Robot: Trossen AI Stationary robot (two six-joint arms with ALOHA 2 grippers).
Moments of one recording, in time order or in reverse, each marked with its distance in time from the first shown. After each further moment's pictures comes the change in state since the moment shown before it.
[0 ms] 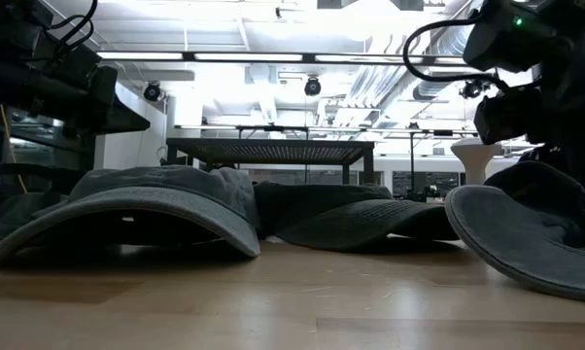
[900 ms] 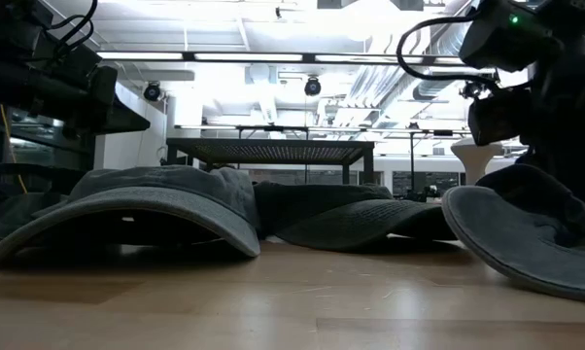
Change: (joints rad) left arm 0.000 0.000 0.000 0.000 0.000 0.000; right arm 0.000 0.021 0.000 0.061 0.002 0.075
